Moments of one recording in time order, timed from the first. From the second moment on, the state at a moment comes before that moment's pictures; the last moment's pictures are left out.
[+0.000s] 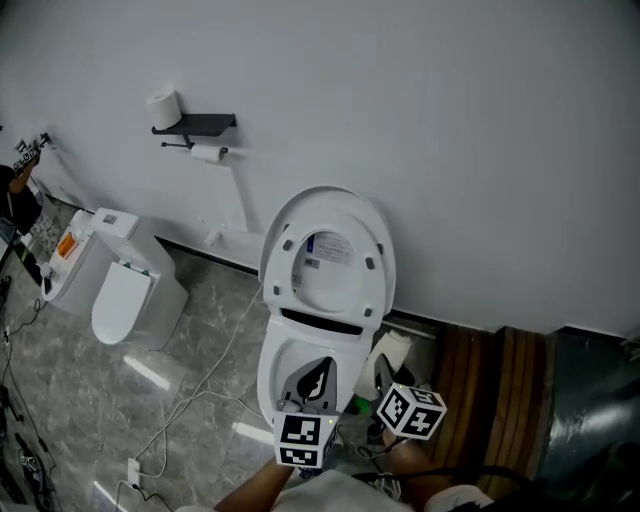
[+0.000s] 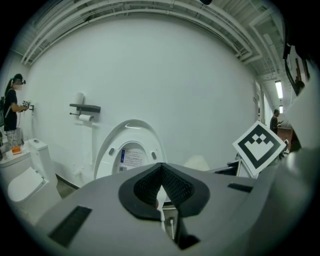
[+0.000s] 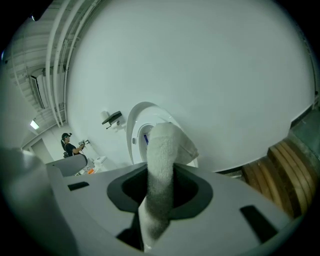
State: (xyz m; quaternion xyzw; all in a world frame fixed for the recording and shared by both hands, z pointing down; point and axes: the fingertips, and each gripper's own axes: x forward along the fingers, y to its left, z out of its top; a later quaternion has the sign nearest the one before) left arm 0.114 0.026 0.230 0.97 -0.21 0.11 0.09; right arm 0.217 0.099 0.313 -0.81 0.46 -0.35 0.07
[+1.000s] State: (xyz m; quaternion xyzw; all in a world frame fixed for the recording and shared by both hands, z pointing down) left arm 0.166 -0.043 0.305 0.96 -0.21 0.12 0.10; right arm 0.322 -0.081 0.306 -0.81 0.52 -0.26 0.08
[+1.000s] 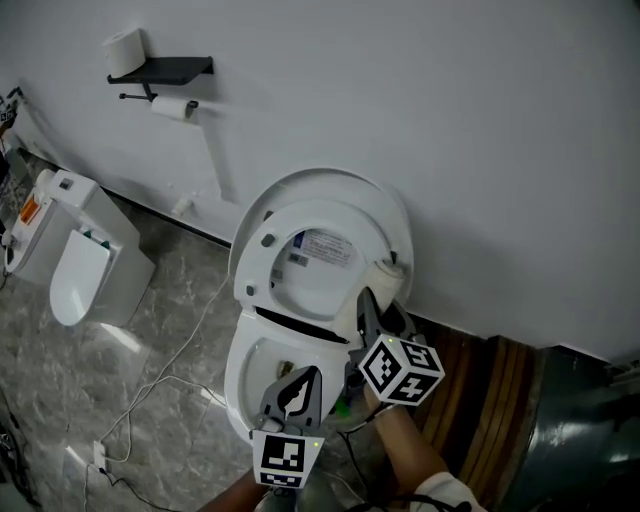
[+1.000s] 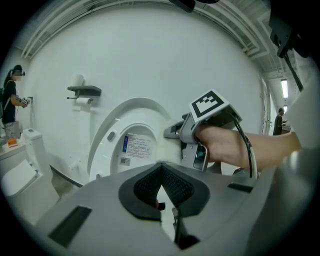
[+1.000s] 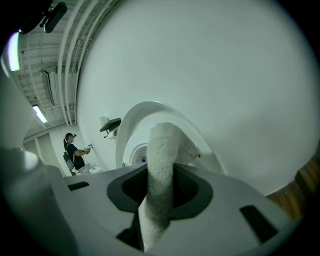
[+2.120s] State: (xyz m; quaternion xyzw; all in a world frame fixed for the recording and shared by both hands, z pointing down) left arm 0.159 -0.067 0.342 0.95 -0.18 0.07 0.25; right arm 0.354 -0.076 0.323 -0.84 0.50 -0.19 0.10
